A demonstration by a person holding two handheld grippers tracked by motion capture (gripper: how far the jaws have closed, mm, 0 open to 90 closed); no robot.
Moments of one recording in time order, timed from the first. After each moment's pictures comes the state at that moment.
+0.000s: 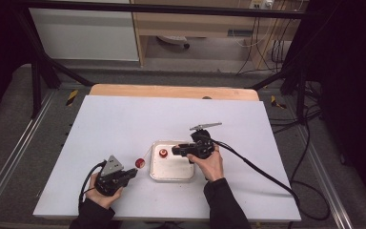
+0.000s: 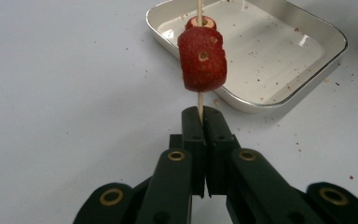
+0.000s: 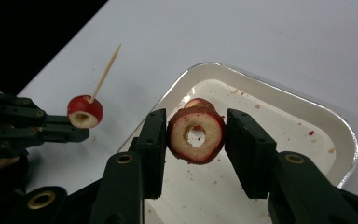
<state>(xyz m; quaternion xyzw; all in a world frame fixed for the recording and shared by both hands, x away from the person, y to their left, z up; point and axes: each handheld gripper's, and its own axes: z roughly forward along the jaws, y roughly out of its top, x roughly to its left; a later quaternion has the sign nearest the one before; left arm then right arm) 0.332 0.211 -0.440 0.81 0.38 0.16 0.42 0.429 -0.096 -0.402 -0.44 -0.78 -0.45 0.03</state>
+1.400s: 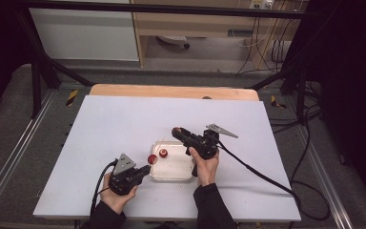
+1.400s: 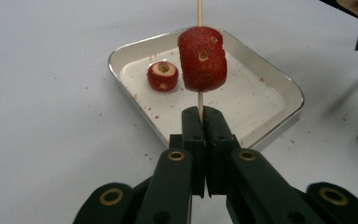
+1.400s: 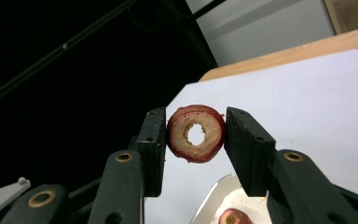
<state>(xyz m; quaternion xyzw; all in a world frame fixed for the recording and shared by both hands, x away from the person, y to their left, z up) 0.329 0.165 -0.425 0.78 0.40 0.15 0.46 0.419 -0.103 -0.402 -0.46 -0.59 -0.67 -0.02</state>
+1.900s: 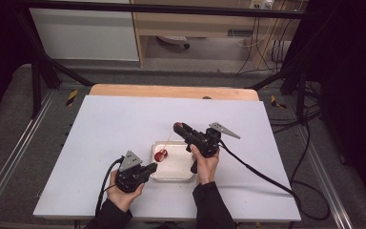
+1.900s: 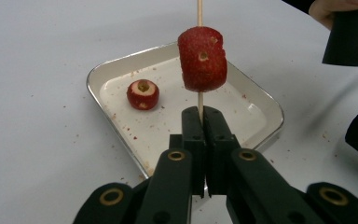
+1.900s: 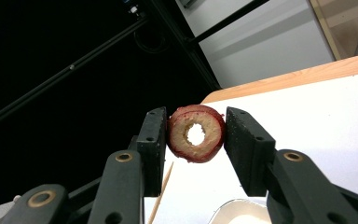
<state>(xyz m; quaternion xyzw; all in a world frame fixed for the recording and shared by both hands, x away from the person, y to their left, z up) 0.334 0.150 -0.415 0.77 0.40 0.14 0.47 0.421 -0.104 -0.399 -0.45 -0.56 -0.70 -0.04</state>
